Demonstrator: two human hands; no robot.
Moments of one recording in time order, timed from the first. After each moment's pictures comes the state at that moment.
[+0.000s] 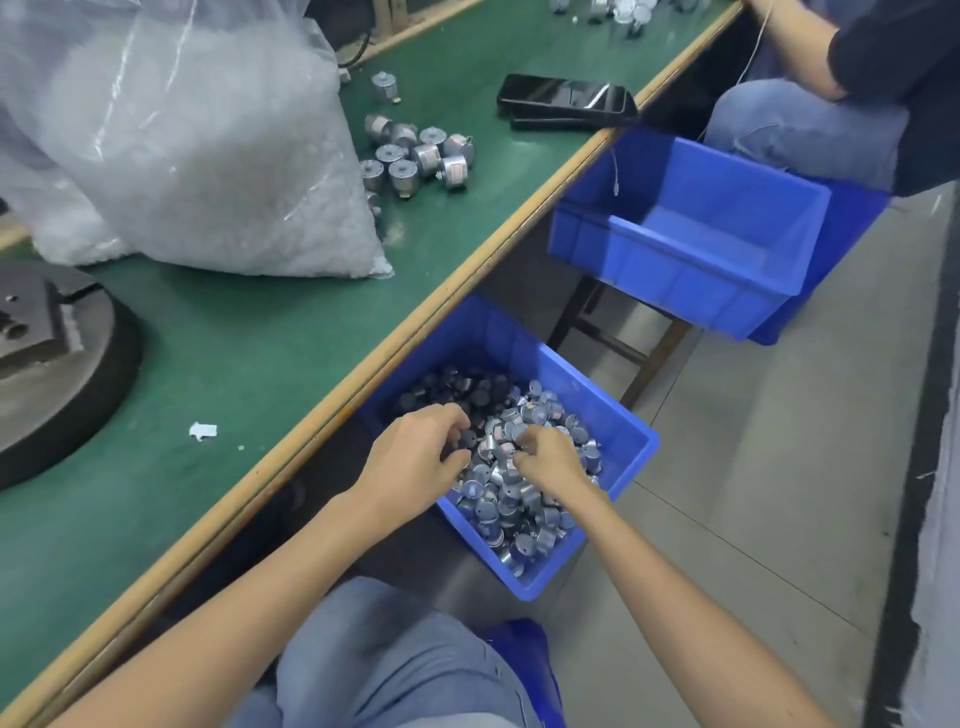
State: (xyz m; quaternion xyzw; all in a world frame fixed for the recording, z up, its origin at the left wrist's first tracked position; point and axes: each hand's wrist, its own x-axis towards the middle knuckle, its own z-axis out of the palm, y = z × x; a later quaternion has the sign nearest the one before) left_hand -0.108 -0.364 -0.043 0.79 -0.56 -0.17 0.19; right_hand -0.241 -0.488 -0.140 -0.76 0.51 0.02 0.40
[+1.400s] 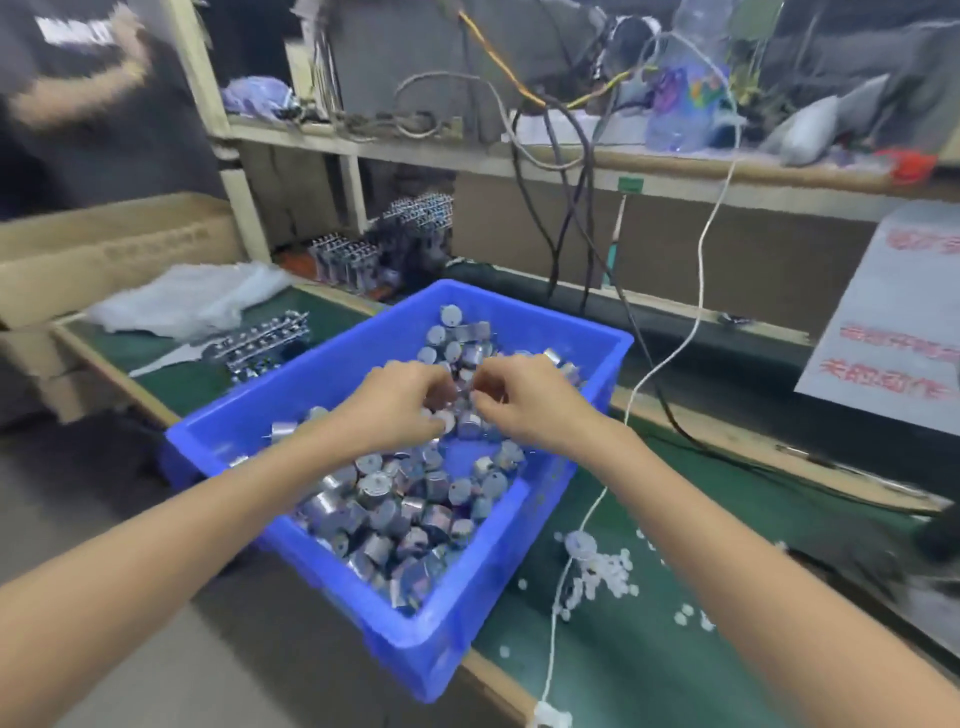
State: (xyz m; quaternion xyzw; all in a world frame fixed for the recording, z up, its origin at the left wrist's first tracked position) left_hand 0.013 0.156 0.174 0.98 0.08 0.07 0.15; right_hand 0.100 0.014 0.170 -0.84 -0.48 -0.01 0.26
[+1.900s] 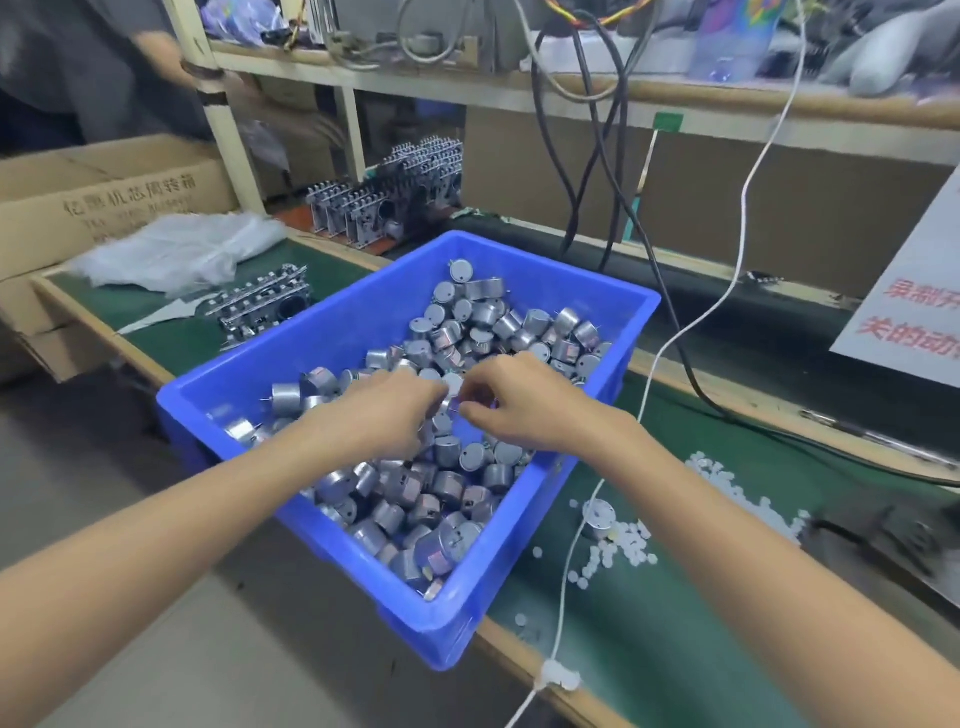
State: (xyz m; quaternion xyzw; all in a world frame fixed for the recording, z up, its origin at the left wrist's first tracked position) left_hand 0.002 0.164 0.150 0.99 0.12 -0.10 0.00; right_hand 0.088 0.029 0.147 -0.84 -0.51 0.08 0.19
